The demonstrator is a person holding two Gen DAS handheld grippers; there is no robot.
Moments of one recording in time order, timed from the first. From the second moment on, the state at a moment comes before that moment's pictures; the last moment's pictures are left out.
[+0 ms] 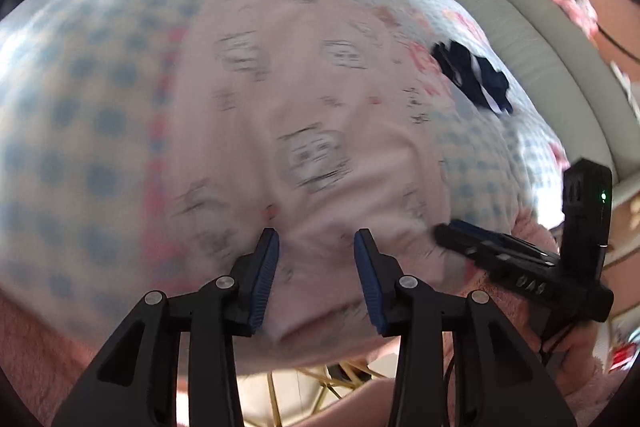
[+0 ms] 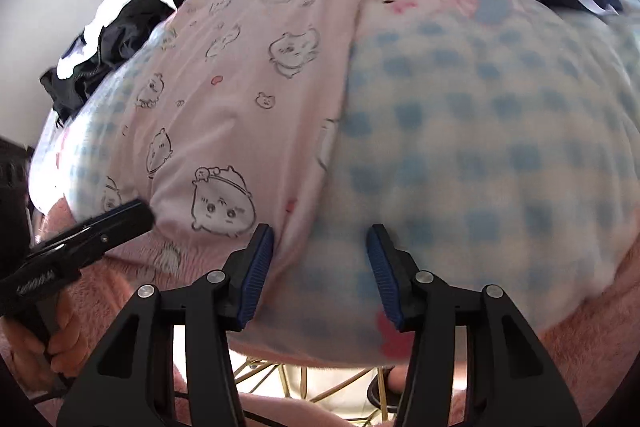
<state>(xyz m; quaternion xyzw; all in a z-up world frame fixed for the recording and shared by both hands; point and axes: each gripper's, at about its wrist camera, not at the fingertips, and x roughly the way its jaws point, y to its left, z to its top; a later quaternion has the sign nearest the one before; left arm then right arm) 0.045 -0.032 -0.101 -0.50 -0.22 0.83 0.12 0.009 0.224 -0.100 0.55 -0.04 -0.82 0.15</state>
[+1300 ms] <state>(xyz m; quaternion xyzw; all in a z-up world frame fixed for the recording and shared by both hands) 0.071 -0.063 -0.099 -0.50 -0.26 0.82 0.11 0.025 0.220 -0.085 0.54 -0.04 -0.82 0.18</state>
